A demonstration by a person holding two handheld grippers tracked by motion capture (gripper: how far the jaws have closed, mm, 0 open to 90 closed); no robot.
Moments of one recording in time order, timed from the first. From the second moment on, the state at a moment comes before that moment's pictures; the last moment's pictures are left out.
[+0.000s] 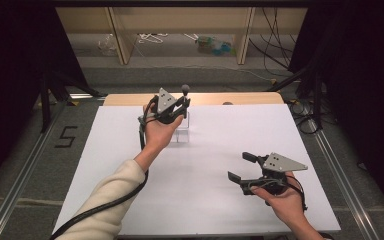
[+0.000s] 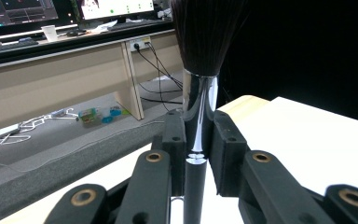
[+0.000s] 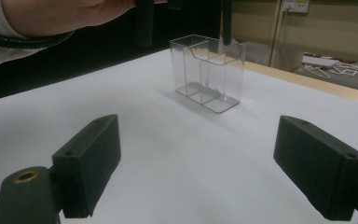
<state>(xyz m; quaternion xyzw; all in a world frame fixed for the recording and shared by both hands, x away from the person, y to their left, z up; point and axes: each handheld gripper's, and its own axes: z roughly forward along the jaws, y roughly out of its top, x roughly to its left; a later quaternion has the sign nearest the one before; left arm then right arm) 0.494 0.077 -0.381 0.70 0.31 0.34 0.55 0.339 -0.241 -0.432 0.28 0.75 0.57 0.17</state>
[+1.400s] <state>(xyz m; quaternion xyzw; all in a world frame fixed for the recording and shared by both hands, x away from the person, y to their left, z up) 0.502 0.080 -0.401 0.70 0.33 0.34 0.54 0.340 -0.241 -0.433 0.28 0.75 0.58 0.17</state>
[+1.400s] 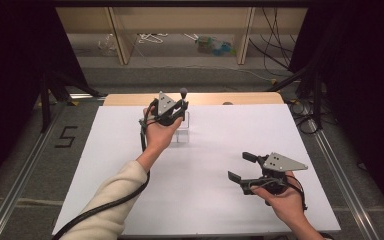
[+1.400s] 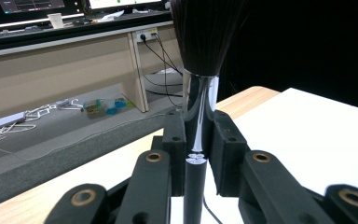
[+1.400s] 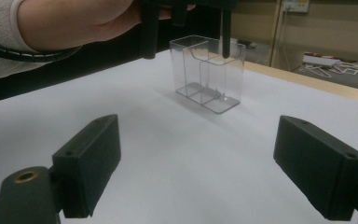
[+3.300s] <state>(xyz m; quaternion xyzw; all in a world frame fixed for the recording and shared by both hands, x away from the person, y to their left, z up) 0.500 0.076 -0.428 0.70 0.36 0.32 0.53 0.343 -0.240 -0.435 0.28 0.75 0.58 0.16</state>
